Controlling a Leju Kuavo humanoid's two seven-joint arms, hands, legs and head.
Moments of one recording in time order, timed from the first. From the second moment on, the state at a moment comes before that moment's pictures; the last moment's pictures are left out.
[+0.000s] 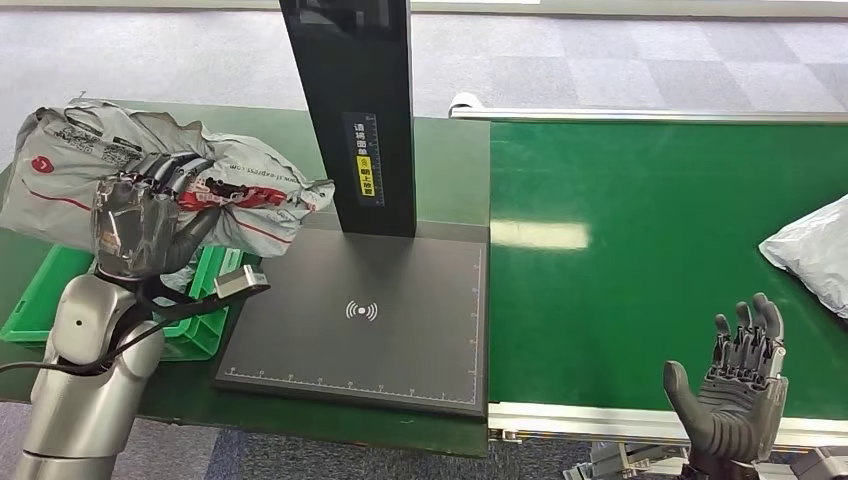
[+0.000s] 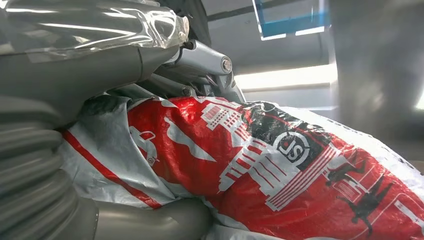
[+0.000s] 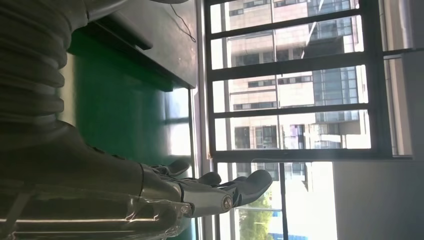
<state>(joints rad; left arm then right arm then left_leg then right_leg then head) -0.39 0.24 -0.05 -1.58 -1.32 0.47 -0.26 0.16 0.15 -0.26 -1.68 -0.07 0.23 -0.50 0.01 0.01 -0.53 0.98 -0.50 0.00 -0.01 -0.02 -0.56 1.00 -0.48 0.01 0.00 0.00</state>
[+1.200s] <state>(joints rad) -0.86 0.34 -0.23 -0.60 -1.57 0.35 0.27 0.15 0.12 -0.18 -1.65 -0.08 0.16 -0.49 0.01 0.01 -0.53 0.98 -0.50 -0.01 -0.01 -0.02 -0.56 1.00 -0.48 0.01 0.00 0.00</state>
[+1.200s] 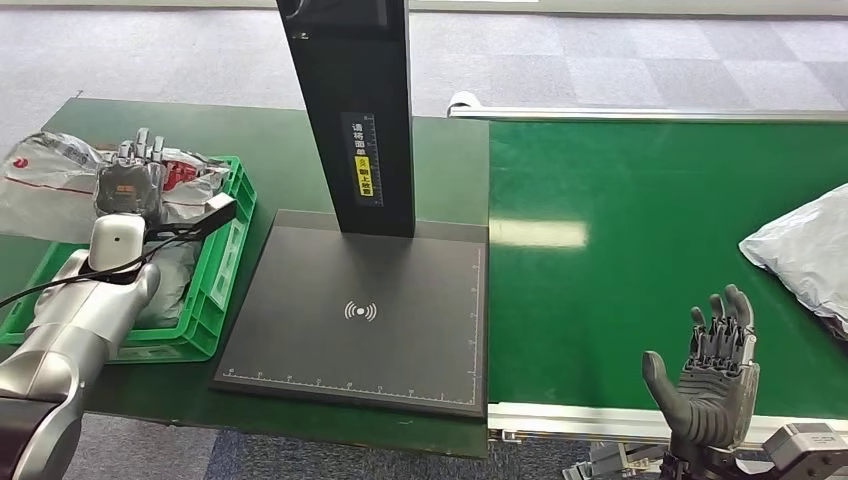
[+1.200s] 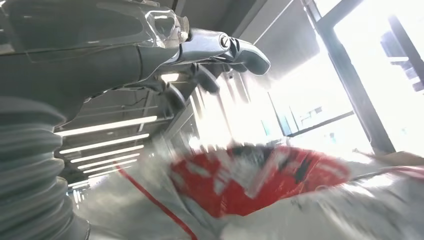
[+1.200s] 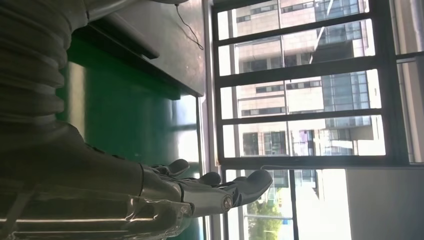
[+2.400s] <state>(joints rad) -0.11 -0.05 -0.24 -1.43 0.03 -0.22 -0.59 0.16 0.11 -0.08 -1.56 -0.04 0.16 -0.48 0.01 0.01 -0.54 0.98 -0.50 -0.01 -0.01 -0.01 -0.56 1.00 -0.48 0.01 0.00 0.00</state>
